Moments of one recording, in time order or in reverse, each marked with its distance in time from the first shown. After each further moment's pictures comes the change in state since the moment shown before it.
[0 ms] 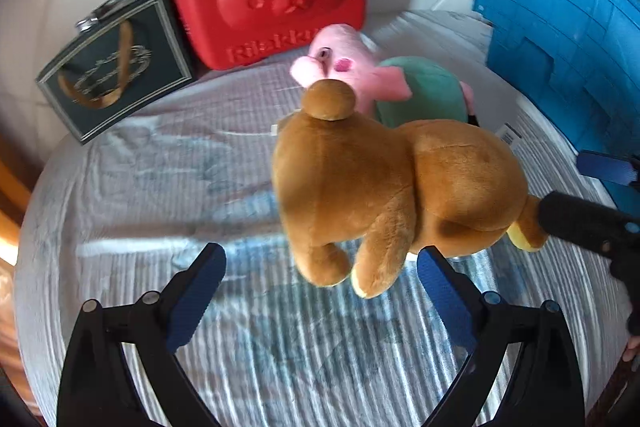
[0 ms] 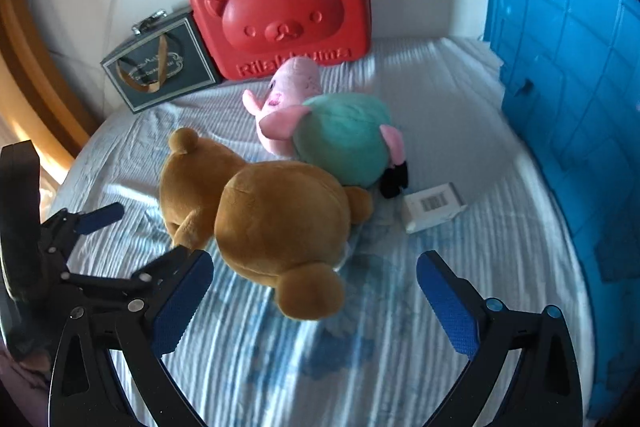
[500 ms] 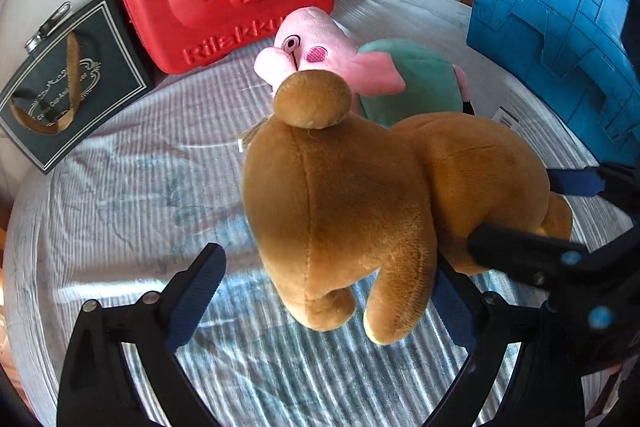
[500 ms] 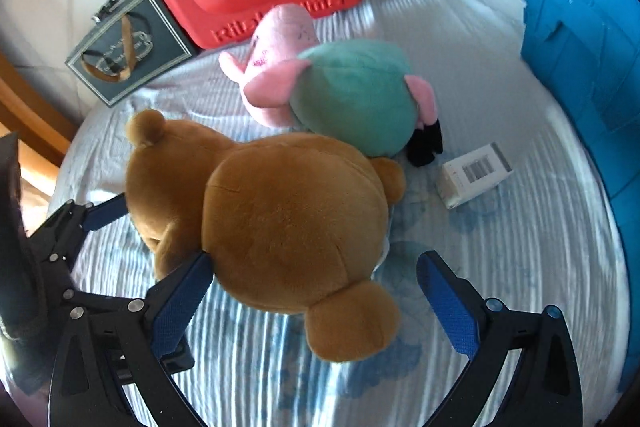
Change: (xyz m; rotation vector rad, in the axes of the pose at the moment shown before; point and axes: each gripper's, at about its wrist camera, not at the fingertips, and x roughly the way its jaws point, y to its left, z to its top) left arm 0.036 0.004 0.019 0.091 0.037 -0.082; right arm 0.062 0.005 0.012 0.117 0.148 0.018
